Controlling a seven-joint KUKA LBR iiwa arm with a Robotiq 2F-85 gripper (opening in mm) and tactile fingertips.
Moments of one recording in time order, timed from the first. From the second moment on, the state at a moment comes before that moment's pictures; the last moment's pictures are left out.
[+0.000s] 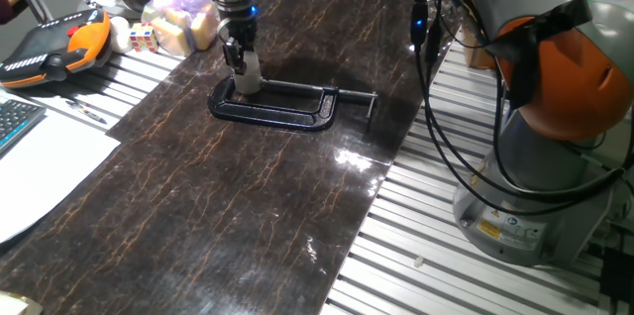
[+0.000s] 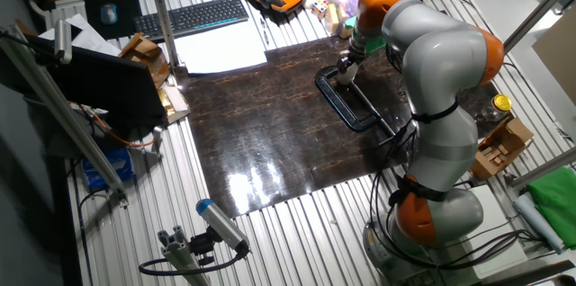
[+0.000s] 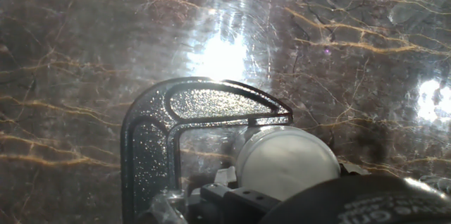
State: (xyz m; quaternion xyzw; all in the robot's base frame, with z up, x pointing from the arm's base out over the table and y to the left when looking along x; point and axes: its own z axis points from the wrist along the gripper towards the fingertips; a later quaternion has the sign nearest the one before) arm 0.633 -0.094 0.084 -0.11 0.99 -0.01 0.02
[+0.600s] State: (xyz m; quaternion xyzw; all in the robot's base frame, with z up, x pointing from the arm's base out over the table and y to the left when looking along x) arm 0.633 -0.094 0.084 -0.11 0.99 -0.01 0.02
